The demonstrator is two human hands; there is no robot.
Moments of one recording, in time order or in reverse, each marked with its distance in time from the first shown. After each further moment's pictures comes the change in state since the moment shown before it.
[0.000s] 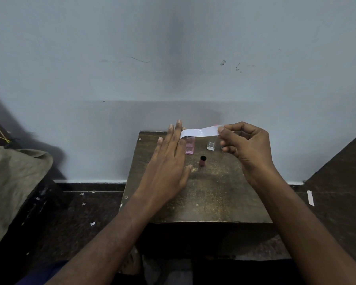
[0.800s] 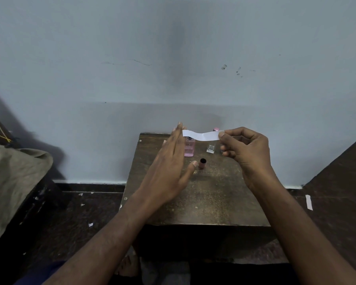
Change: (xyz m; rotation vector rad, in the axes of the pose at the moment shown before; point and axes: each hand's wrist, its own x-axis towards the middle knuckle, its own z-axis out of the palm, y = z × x) left_hand 0.001 -0.002 0.001 -0.325 0.054 0.010; right_hand 0.001 0.001 0.000 -0.040 0.028 0.009
